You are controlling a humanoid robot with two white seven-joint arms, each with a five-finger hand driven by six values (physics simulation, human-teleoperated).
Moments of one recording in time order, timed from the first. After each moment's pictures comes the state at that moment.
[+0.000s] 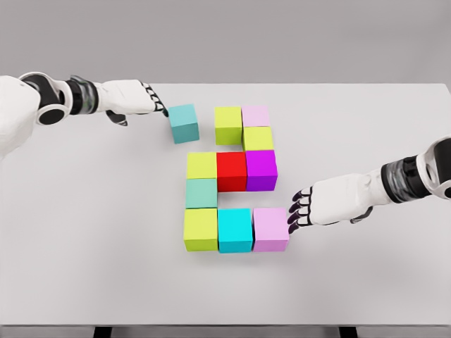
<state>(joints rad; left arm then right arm) -1.18 0.50 -1.29 -0.77 -0.71 -0.61 -0.17 -1.10 -1.01 1.38 -1.76 0.36 -0.61 0.61</state>
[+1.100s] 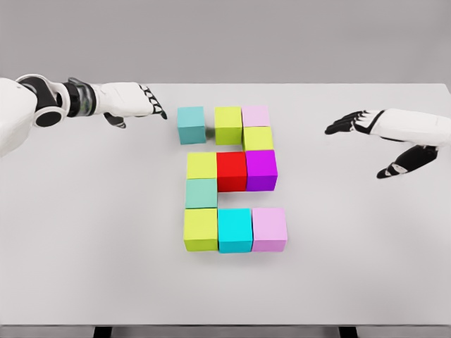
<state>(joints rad) -1.18 0.52 -1.29 -0.80 -0.71 -0.61 -0.17 -0.63 -1.09 0.65 -1.54 -0.18 -0.61 0.61</state>
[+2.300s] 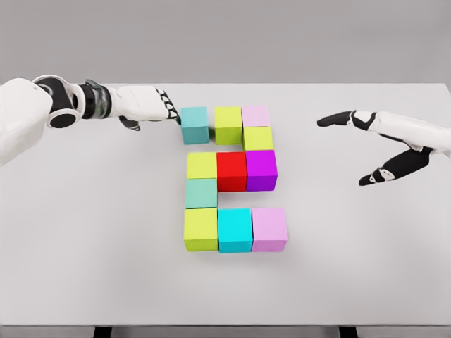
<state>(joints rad) -1.19 0.50 -1.32 -0.85 -0.71 -0.61 -0.17 -0.51 -1.05 0.58 -1.58 -0.41 -0.61 0.61</state>
